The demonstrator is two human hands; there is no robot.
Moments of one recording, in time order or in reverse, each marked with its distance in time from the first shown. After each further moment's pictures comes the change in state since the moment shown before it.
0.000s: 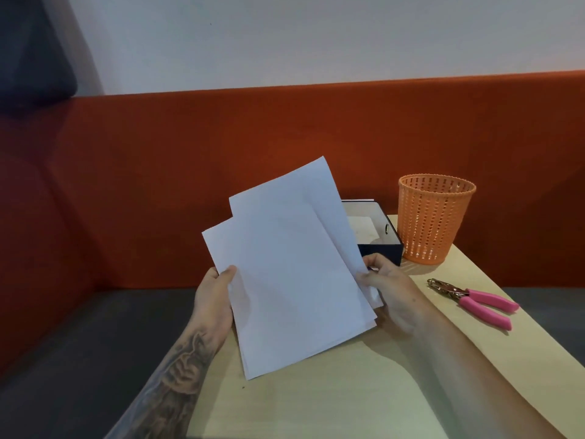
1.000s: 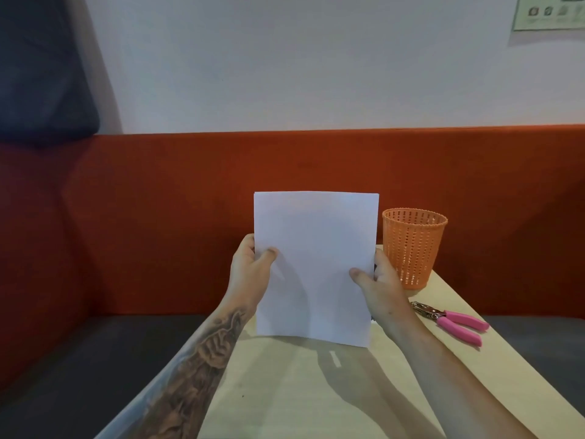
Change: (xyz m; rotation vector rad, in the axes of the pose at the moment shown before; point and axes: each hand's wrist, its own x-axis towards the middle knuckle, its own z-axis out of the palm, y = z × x) left_hand -0.046 0.068 0.062 0.279 -0.180 0.435; right_hand -0.043 -0.051 0.024 -0.108 0.182 -0.363
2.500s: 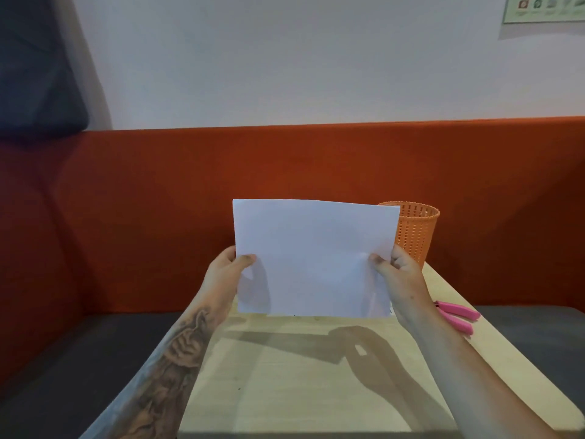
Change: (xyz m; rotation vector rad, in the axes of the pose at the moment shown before) left_hand 0.012 -0.030 -0.036 -0.054 -0.063 -0.235; right_hand 0.007 0.005 -0.030 0.149 0.151 0.021
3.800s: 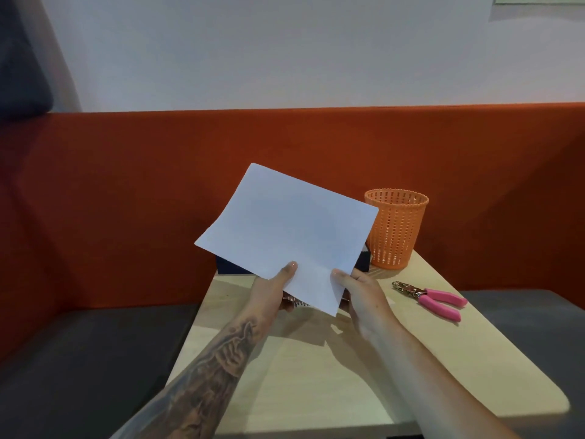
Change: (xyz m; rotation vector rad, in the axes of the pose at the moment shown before) left_hand -0.007 -0.058 0.085 -0.164 -0.221 -0.165; right_hand -0.009 0.063 0.023 0.081 -0.047 0.339
